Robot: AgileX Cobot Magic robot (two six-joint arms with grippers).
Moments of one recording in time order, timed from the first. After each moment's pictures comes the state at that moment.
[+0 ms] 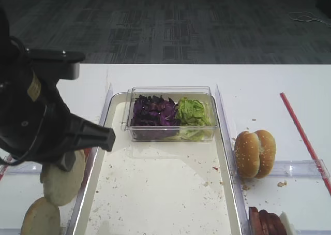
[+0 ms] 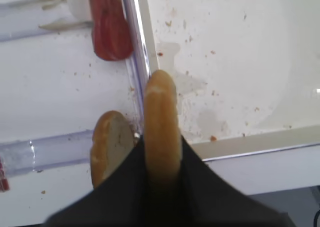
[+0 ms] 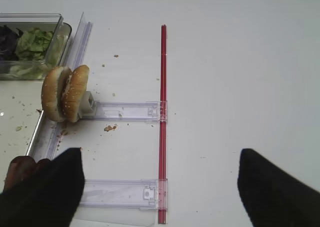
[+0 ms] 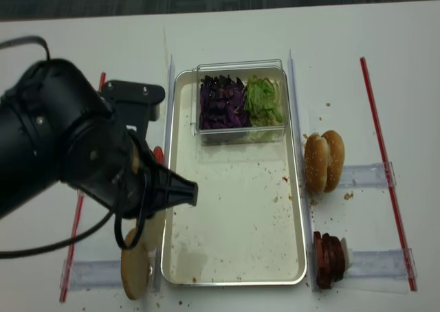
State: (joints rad) left arm -0.72 1.33 -0.97 0.15 1.07 -0.70; right arm 0.03 -0.02 -0.48 -0.03 1.12 0.01
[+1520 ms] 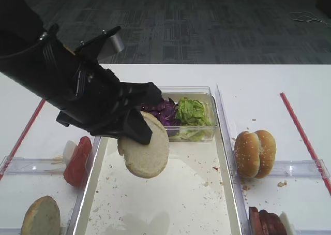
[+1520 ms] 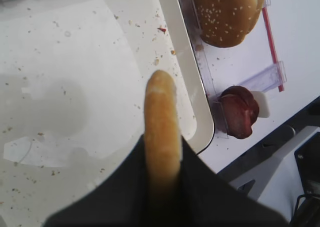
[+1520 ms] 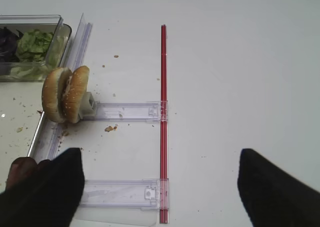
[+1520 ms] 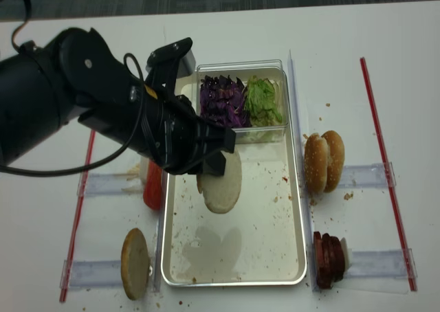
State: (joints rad) left arm -0.53 1.45 -1.01 -0.63 0.83 0.08; right arm 0.03 -0.02 -0.48 -0.03 1.12 0.03
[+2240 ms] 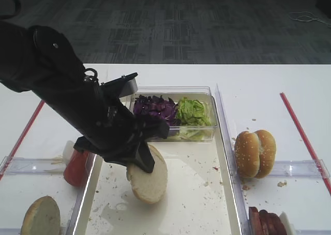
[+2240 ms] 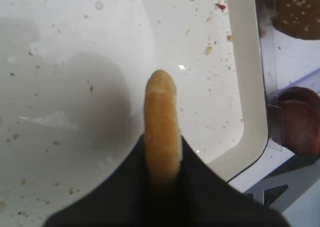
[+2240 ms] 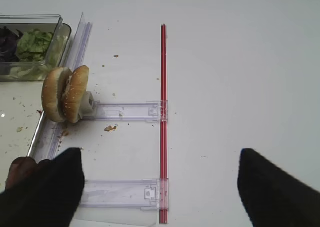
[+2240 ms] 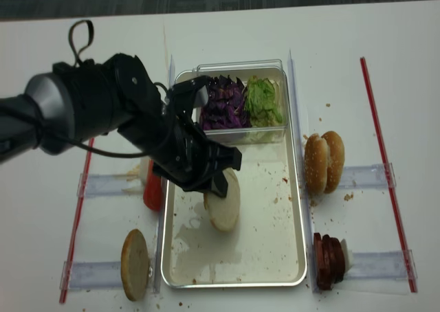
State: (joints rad) left arm -0.52 1.69 -1.01 -0.69 0.78 0.15; right arm 0.03 -0.02 -0.48 -0.03 1.12 0.03
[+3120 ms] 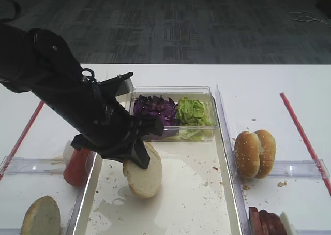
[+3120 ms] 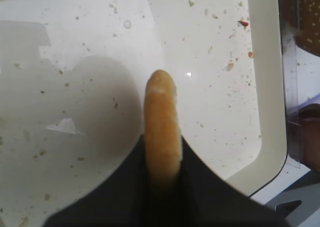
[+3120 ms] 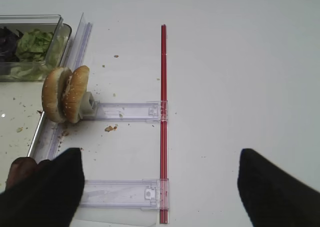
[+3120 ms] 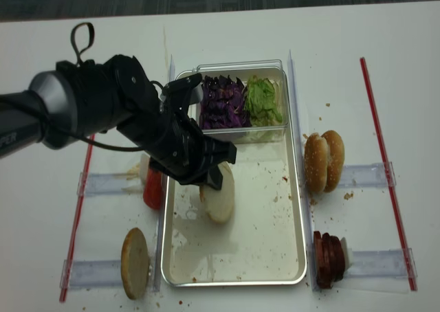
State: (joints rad) left arm -0.49 1.71 -1.01 -0.68 0.75 0.17; right arm 0.03 -0.02 -0.48 -0.03 1.12 0.03
